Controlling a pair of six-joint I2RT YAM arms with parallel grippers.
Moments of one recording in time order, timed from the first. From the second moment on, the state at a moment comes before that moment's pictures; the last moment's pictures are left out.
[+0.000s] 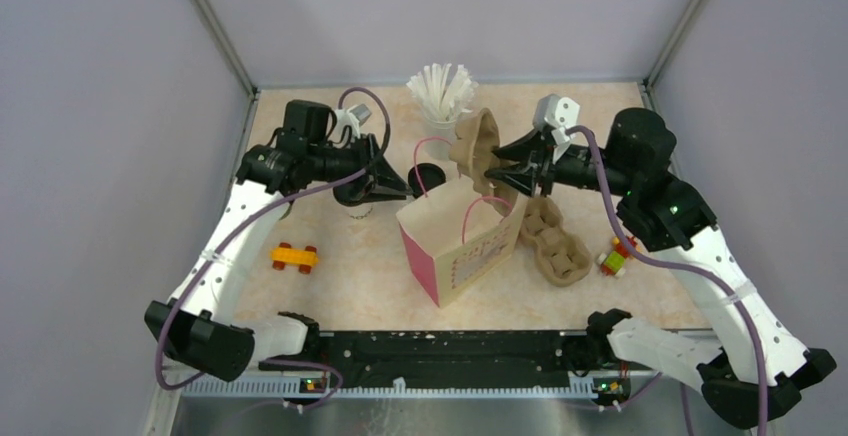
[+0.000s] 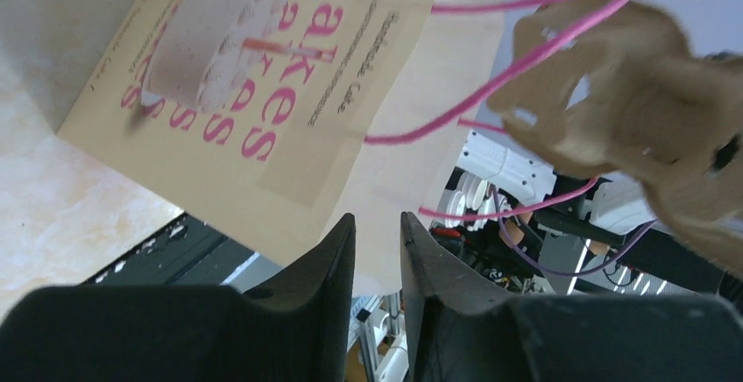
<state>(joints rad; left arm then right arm) -0.33 1.23 1.34 -0.88 0.81 -0.75 0.56 1.00 1.32 -0.44 -0.64 -0.25</state>
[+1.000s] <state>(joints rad) -0.43 1.23 1.37 -1.06 0.79 -0.78 0.67 1.02 1.30 -0.55 -0.68 -0.32</state>
